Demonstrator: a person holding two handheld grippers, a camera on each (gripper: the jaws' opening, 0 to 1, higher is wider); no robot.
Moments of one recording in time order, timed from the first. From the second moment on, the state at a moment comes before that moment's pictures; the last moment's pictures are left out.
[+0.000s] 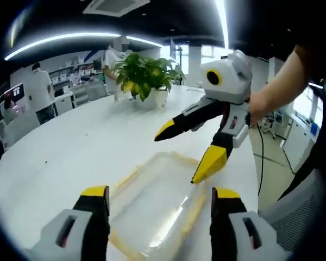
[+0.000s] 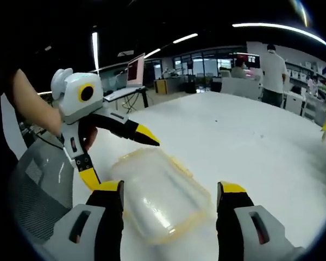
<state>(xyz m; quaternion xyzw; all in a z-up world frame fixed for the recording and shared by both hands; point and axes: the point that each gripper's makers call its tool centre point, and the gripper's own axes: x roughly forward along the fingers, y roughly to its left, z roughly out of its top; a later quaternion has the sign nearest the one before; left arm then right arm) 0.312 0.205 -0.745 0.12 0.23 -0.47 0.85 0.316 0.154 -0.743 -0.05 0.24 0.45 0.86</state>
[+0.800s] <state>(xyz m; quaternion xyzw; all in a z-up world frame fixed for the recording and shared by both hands) 0.303 0.250 -0.770 0.05 0.21 -0.40 0.89 0.275 0.137 -0.777 -0.04 0.23 0.42 0.88</state>
